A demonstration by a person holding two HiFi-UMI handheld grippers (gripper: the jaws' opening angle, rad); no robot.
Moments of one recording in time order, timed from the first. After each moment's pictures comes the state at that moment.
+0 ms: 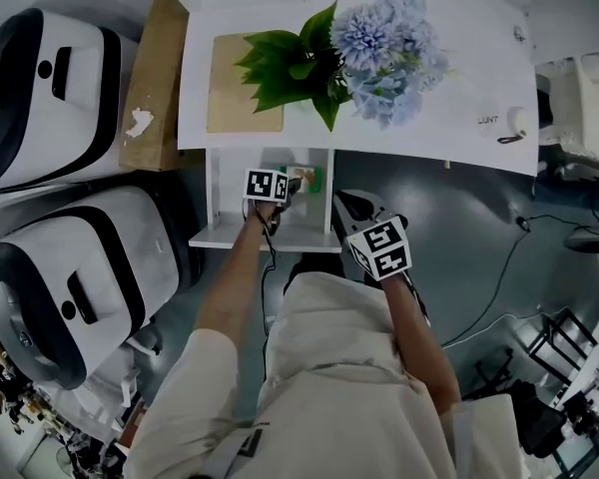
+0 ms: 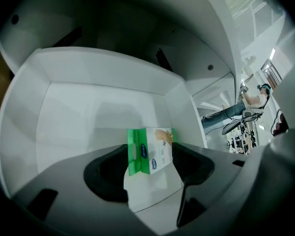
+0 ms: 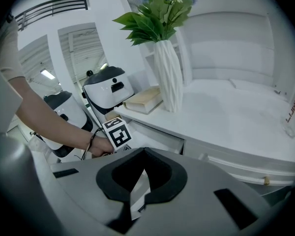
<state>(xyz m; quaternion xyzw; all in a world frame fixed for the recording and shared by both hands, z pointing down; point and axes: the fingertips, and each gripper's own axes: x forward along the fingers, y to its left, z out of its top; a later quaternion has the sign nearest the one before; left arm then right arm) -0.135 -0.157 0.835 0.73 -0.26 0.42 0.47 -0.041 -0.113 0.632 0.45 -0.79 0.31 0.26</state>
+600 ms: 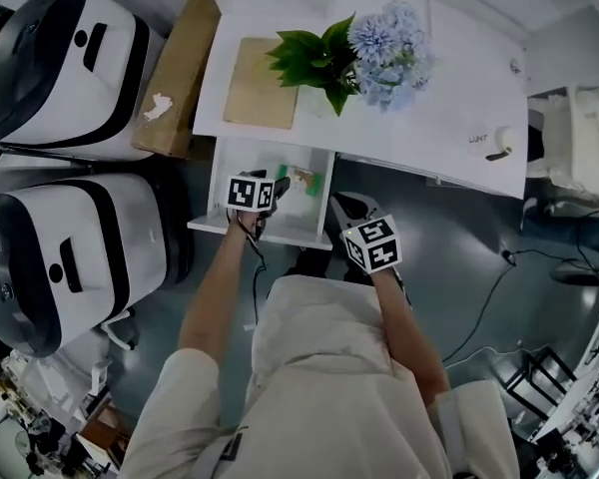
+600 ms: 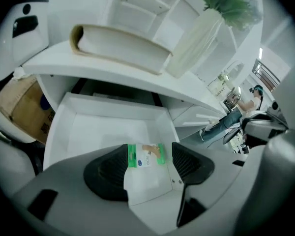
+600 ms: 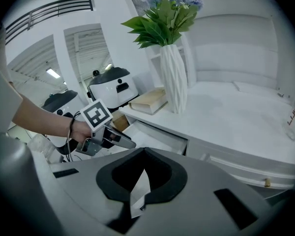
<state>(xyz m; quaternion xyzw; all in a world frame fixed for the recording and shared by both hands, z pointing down) -0.165 -0.165 0.731 0.78 -0.32 0.34 0.42 -0.046 -0.100 0.620 0.44 -0.81 0.30 0.26</state>
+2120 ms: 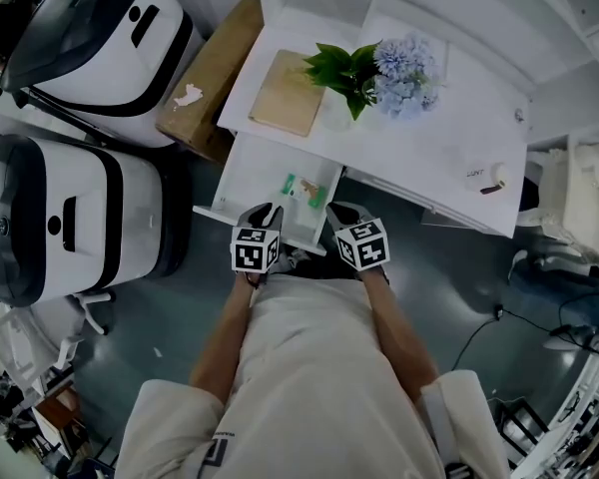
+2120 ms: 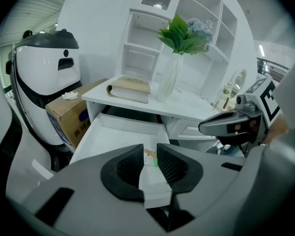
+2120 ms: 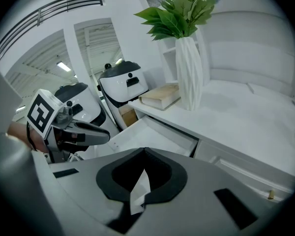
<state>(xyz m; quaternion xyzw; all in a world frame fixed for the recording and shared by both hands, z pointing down) -0.189 -0.084 0.644 0.79 -0.47 0.24 0.32 -0.067 -0.090 0.625 0.38 -0.83 0.28 0.29</state>
